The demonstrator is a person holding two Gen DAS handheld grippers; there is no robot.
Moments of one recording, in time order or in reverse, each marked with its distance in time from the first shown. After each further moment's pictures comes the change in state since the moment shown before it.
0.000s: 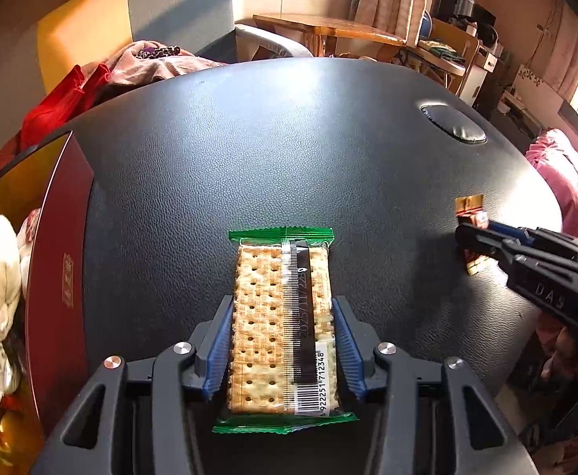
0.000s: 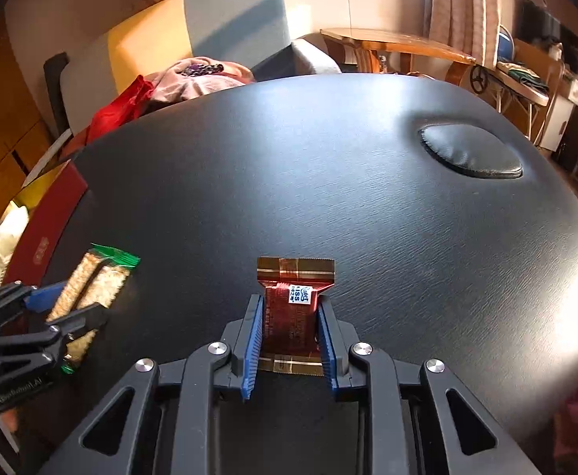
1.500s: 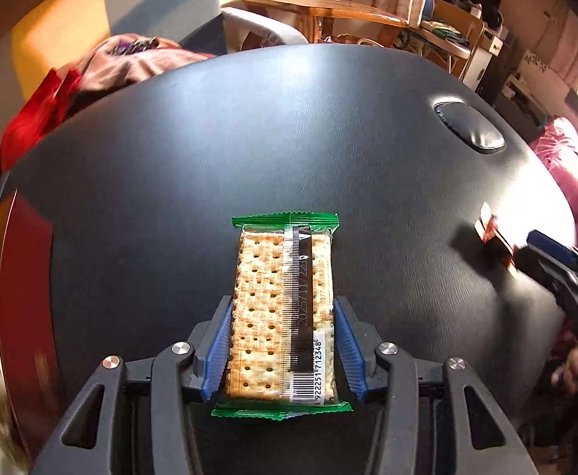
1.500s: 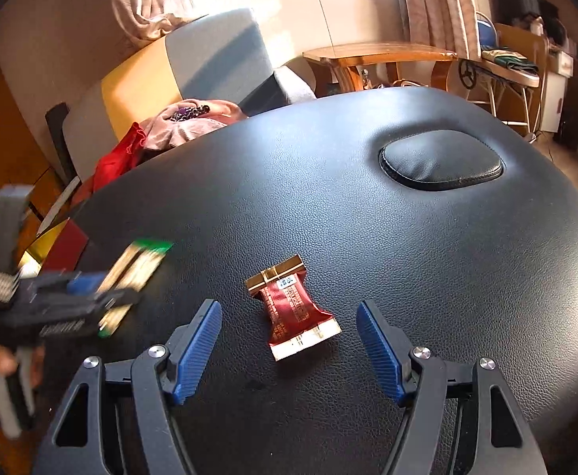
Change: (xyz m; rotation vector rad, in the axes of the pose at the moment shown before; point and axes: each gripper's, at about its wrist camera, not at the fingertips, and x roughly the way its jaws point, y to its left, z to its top) left arm 0.034 -0.004 0.050 0.009 0.091 -0.007; right arm -0.008 -0.069 0.015 0.103 -0.091 0.079
